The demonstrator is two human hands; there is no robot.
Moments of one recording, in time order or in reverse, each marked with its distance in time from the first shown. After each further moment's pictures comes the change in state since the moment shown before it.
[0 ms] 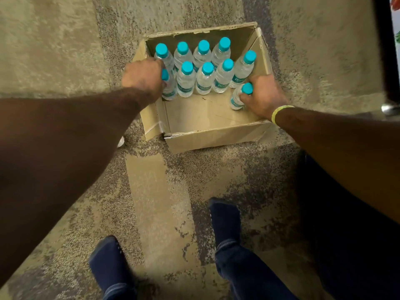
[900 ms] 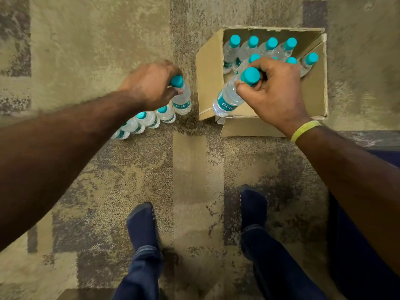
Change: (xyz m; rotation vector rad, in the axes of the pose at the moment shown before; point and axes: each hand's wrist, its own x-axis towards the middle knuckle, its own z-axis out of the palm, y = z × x) left_hand -0.137 -0.141 -0.033 -0.235 0.003 0.177; right_hand -0.120 -0.180 -0.040 0.483 0.270 -0.387
